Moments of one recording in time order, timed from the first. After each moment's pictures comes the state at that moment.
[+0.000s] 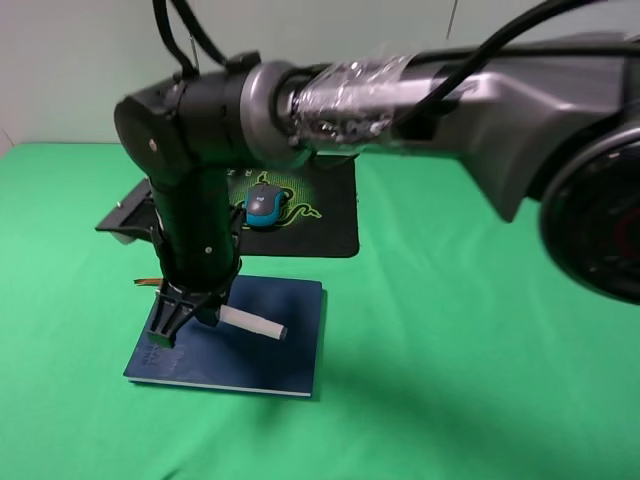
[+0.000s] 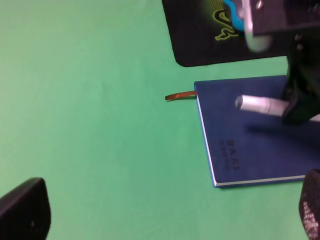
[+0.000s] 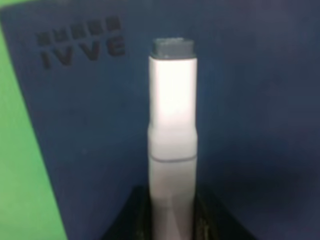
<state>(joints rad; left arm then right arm) -0.08 0.00 -0.50 -0.06 1.05 0.05 1.05 2.28 -1.84 0.04 1.10 -0.24</state>
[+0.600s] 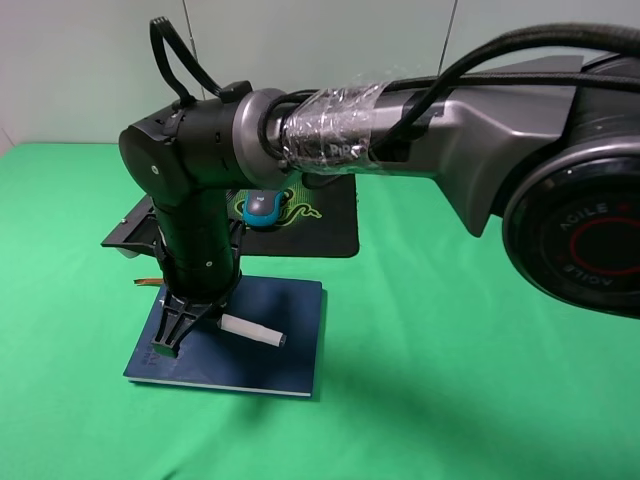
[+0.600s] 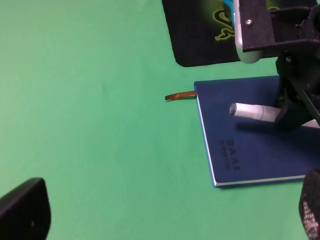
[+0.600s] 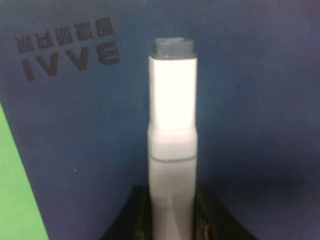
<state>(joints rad) -0.08 0.00 -0.50 -0.06 1.05 0.05 1.05 2.31 -1.84 0.04 1.06 -0.25</state>
